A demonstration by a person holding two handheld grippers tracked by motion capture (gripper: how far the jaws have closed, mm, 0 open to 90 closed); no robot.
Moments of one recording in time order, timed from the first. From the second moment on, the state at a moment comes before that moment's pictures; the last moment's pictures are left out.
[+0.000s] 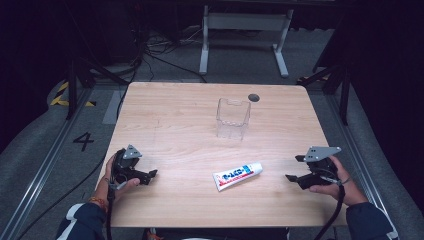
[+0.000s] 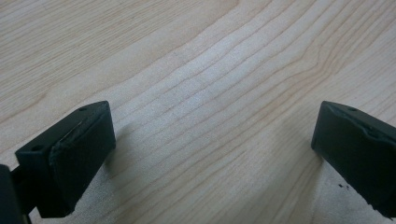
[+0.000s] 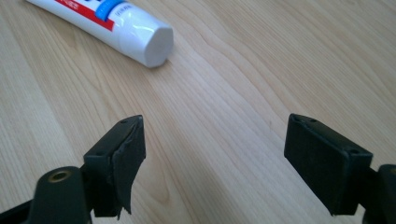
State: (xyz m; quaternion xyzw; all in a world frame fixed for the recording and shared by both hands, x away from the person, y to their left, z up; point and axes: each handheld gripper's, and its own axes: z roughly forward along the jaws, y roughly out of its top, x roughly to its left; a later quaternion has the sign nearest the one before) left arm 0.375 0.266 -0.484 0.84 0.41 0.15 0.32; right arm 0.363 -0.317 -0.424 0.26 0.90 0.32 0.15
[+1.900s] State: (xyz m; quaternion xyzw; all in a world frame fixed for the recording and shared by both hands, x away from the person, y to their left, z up) left arm 0.374 0.266 -0.484 0.84 0.42 0.15 0.32; right arm 0.400 -0.143 -0.441 0.03 0.98 0.20 0.05
